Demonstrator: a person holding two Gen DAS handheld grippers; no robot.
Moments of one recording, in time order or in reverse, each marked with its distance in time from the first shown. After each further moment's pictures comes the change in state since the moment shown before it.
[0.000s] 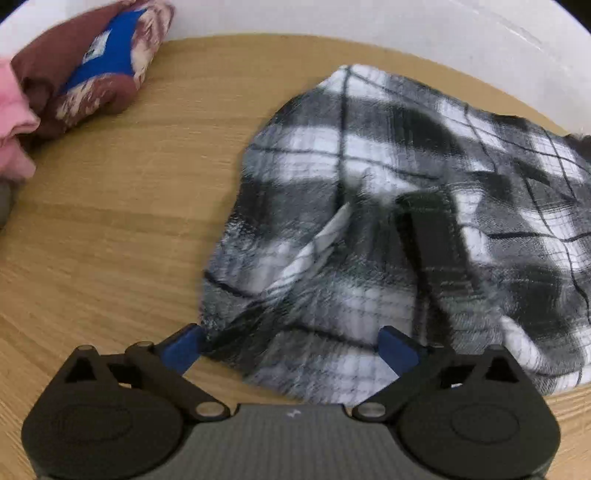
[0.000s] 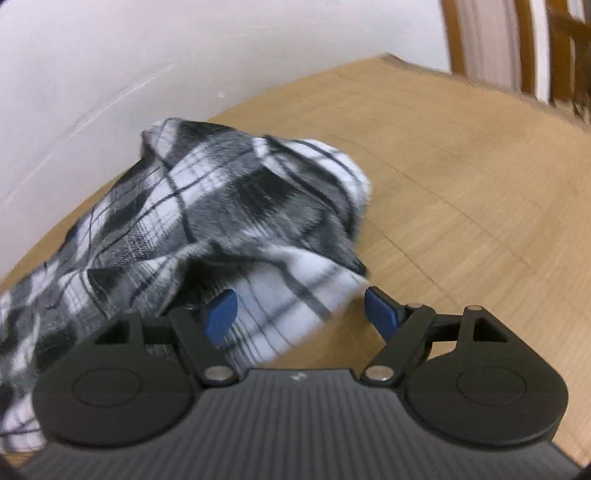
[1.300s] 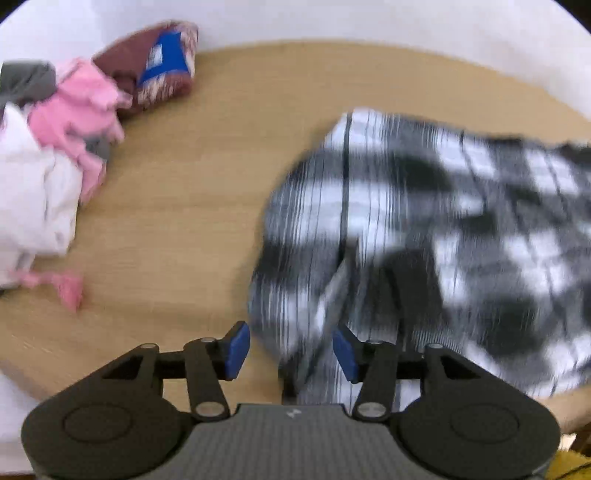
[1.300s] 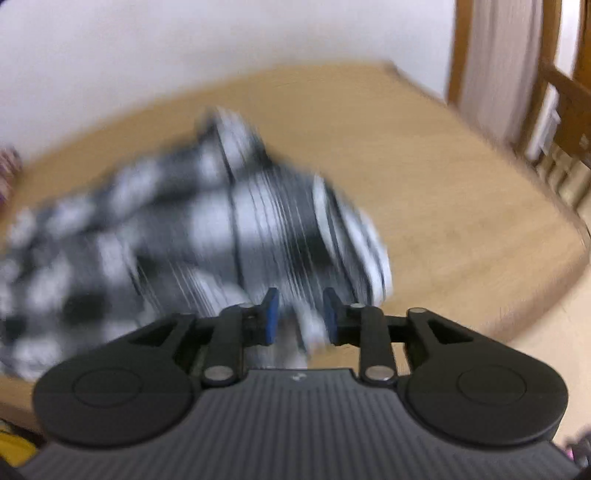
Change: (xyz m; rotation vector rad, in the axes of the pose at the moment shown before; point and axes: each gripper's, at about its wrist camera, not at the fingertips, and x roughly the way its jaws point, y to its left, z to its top) left arm -0.169 0.023 -0.133 0.141 -0.048 0.071; right arm -0.266 -0.074 -0.035 -0.239 0.072 0.082
